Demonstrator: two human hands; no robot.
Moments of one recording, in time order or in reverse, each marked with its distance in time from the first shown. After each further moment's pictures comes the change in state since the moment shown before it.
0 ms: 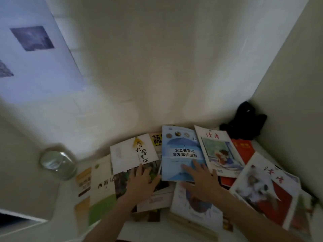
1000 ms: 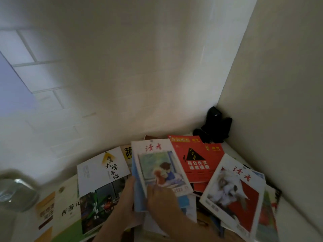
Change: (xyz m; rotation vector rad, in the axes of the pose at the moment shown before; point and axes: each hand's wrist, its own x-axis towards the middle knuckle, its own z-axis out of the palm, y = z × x) left_hand 0.005 0.081 0.021 -1.321 0.052 -0.218; right_hand -0.016 -0.056 0.022 -0.332 0.391 -0.136
